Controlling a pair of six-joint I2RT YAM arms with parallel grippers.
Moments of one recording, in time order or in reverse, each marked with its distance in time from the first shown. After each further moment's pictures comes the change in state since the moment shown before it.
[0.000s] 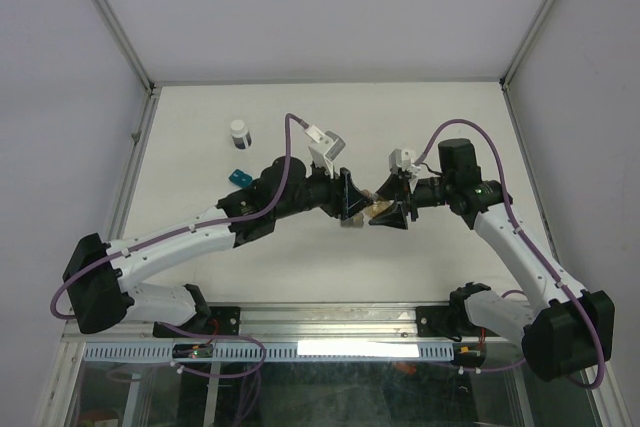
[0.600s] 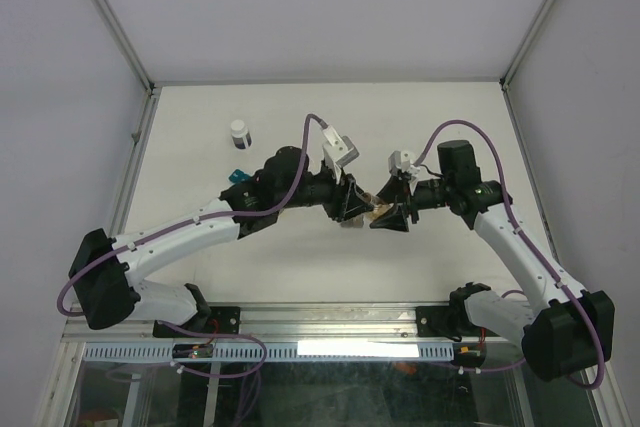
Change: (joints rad) left arm 0.026 0.052 0.059 -0.050 0.193 0.187; right arm -0.005 0.000 0.000 -0.031 -0.001 -0.002
